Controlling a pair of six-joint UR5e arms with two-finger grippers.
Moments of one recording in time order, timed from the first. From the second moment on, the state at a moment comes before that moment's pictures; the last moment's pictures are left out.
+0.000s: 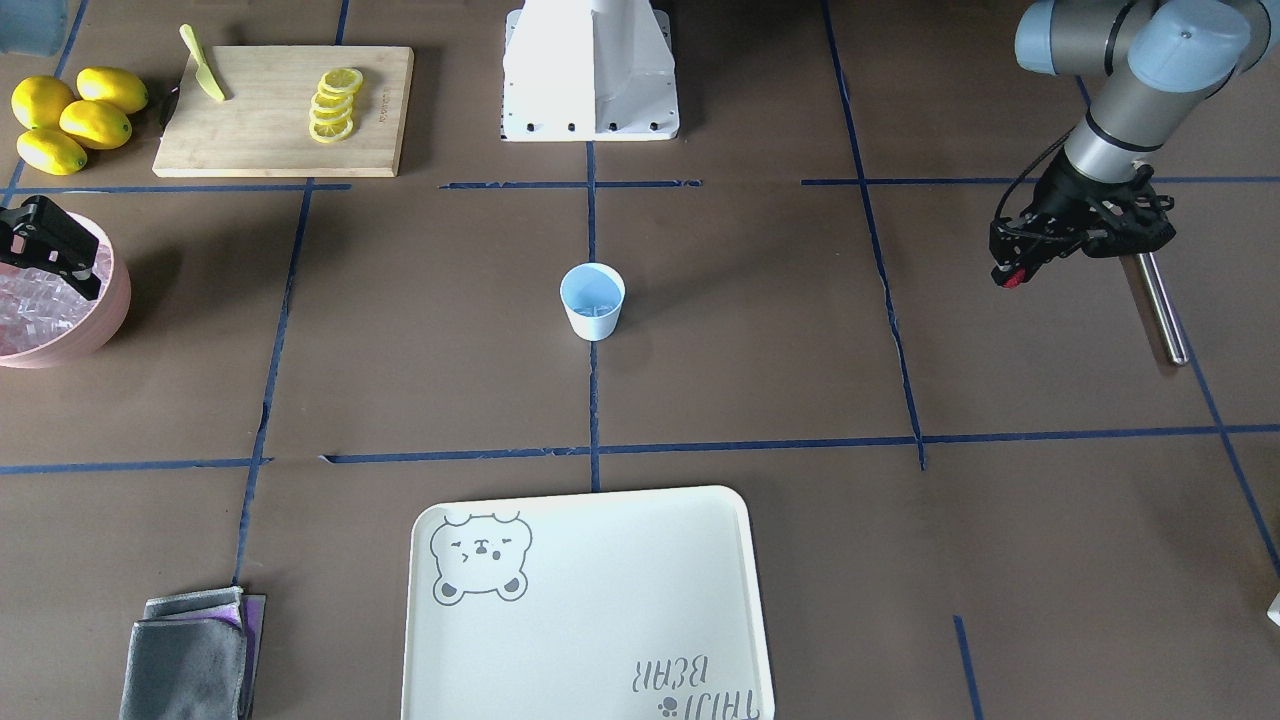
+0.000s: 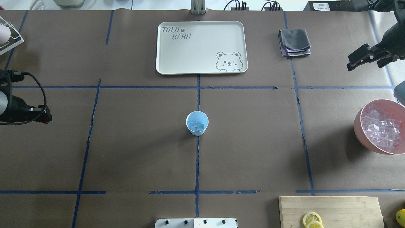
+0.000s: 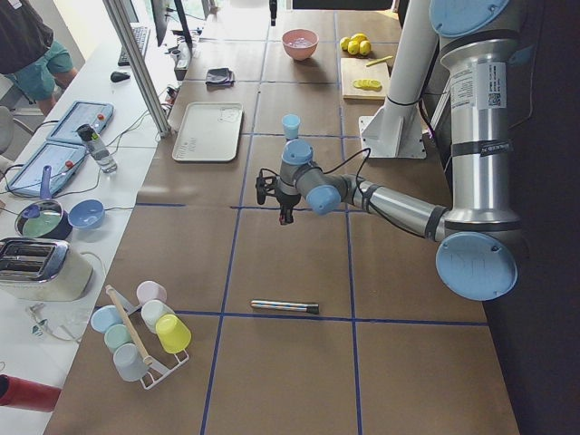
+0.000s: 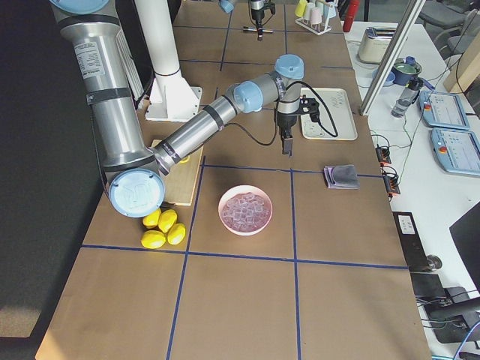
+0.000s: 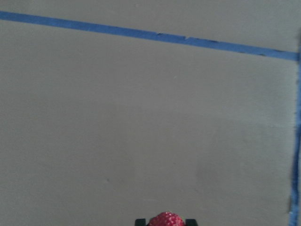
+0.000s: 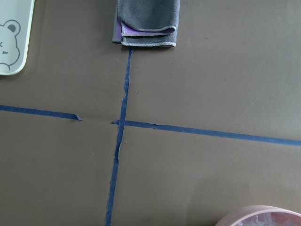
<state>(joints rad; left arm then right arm) -0.86 -1.51 -1.98 -1.96 -2.02 -1.10 1.18 -1.34 2.01 -1.79 2.23 0.47</state>
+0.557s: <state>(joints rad) -0.73 -1.95 -2.04 -1.52 -2.00 -1.33 1.26 -1.46 2.00 -1.72 2.24 0.35</state>
